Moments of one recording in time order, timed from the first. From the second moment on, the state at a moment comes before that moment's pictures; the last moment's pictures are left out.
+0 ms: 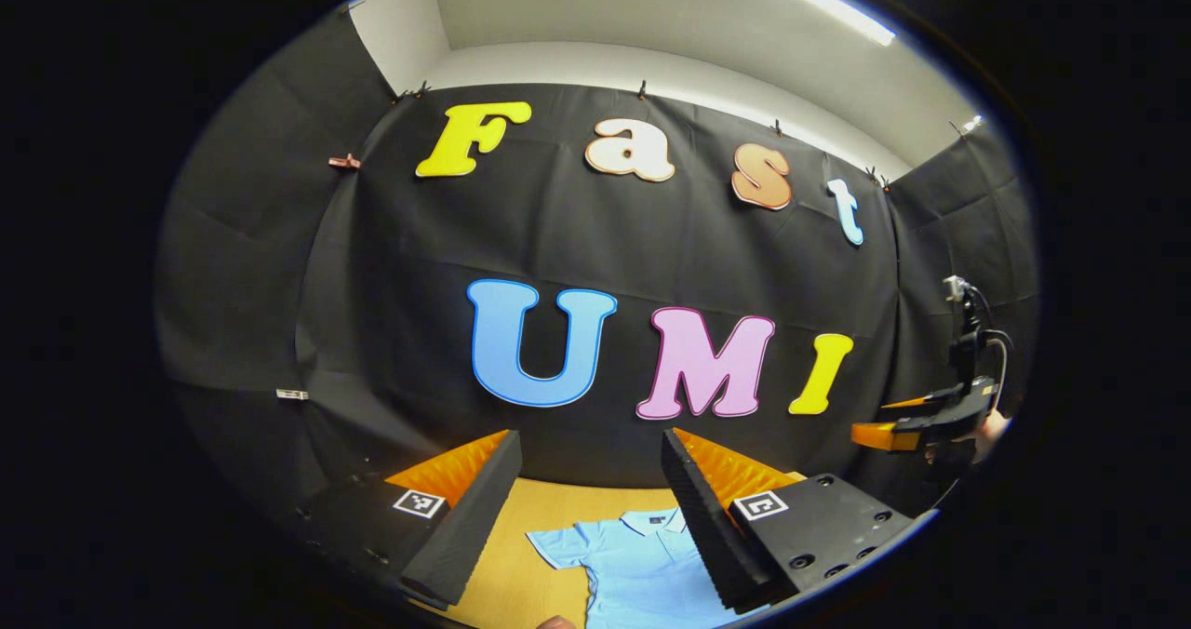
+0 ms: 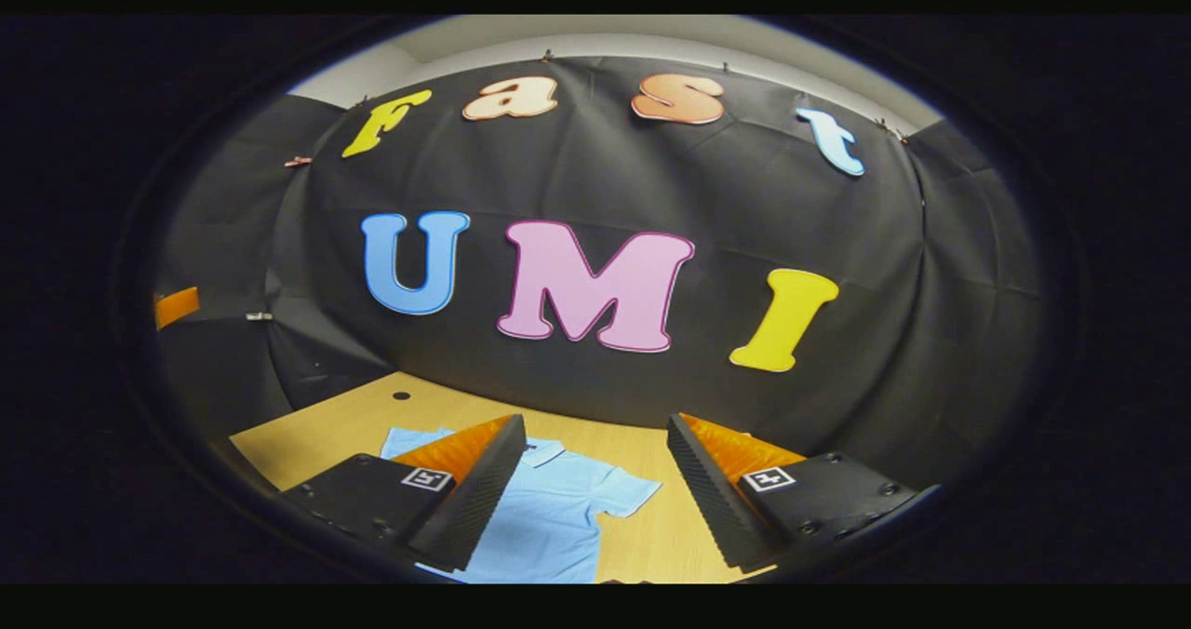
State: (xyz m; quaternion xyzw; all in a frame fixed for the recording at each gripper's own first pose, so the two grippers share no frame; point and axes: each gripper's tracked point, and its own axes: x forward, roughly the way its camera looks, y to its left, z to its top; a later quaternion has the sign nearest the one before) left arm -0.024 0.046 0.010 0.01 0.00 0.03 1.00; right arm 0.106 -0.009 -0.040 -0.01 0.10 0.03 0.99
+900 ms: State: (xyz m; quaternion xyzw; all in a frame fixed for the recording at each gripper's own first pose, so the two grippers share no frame) left arm 0.107 -0.001 -0.050 0.08 0.10 0.12 0.98; right arm 0.306 -0.071 -0.421 0.03 0.42 0.12 0.90
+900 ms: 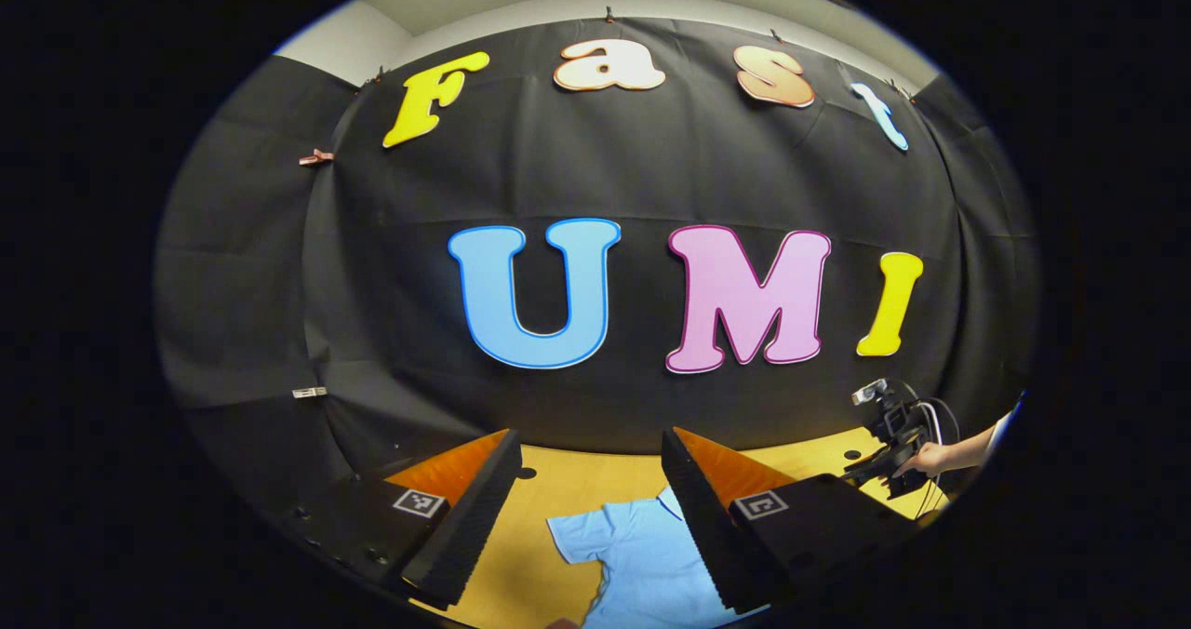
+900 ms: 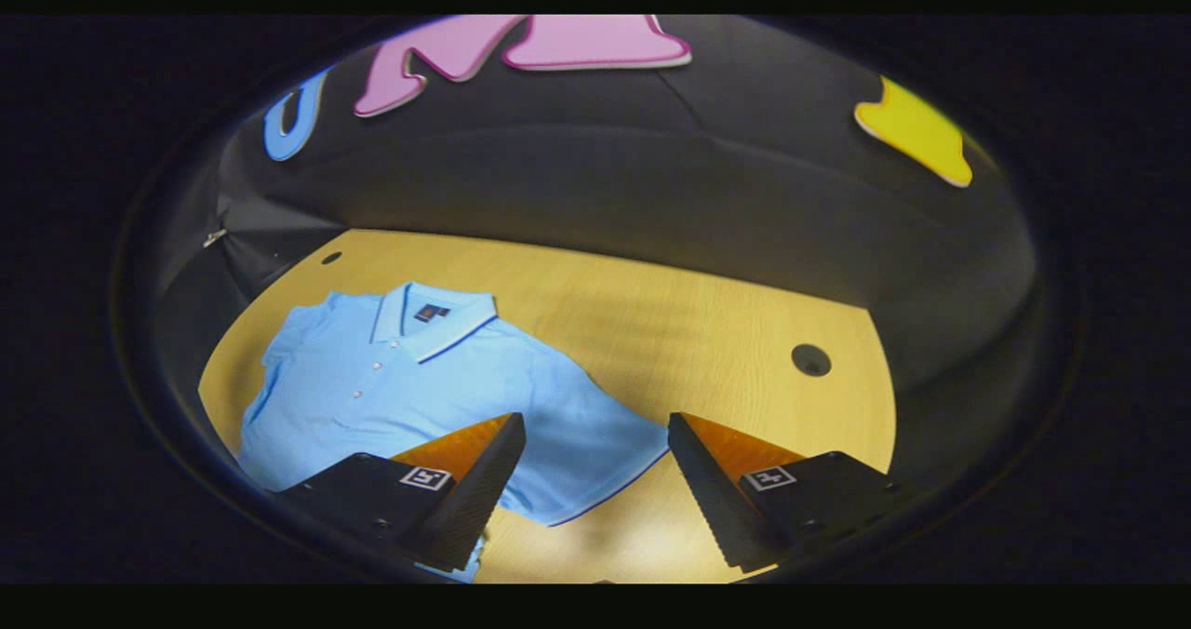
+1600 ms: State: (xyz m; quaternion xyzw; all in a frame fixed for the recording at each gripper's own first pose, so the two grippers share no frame) left arm 0.147 0.003 -0.071 0.06 0.13 0.09 0.99; right arm 0.303 -0.058 -0.468 0.05 0.48 0.09 0.87
